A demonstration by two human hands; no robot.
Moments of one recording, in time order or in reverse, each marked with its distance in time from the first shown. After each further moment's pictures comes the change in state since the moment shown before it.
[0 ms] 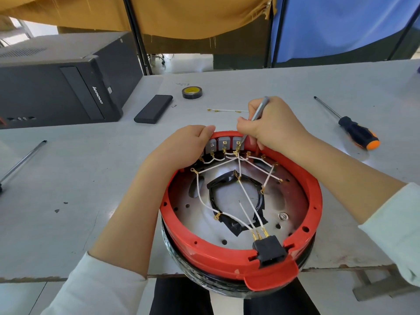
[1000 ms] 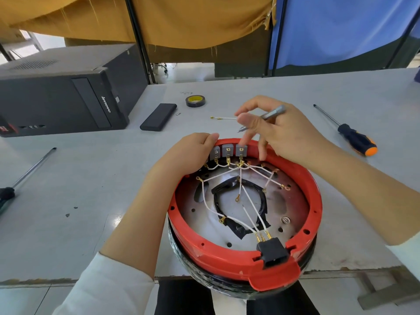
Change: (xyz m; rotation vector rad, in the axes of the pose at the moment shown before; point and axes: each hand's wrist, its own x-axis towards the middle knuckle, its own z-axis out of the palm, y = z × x) left_hand -0.002 0.002 -0.003 -0.004 -0.019 -0.006; right_hand -0.024 -0.019 -0.022 0.166 -0.124 -0.195
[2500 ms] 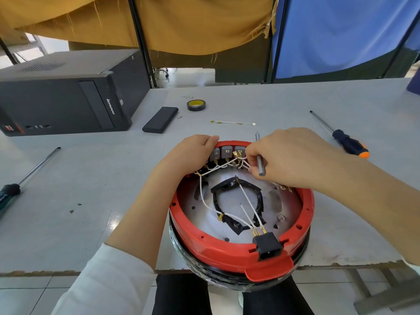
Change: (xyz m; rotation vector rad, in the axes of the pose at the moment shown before) left_hand -0.002 0.003 0.000 0.010 -0.003 -0.023; right_hand -0.030 -0.020 -0.003 -1.087 -0.218 -0.133
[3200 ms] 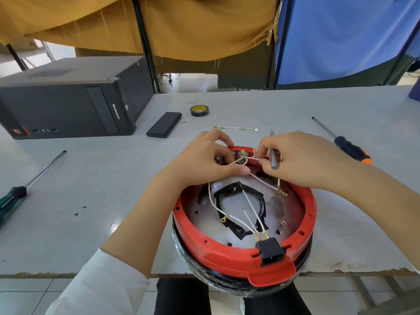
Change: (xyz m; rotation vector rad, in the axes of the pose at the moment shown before) left_hand -0.018 0.009 -0.004 0.007 -0.013 0.350; right_hand -0.002 0.018 0.004 0.276 0.009 0.151
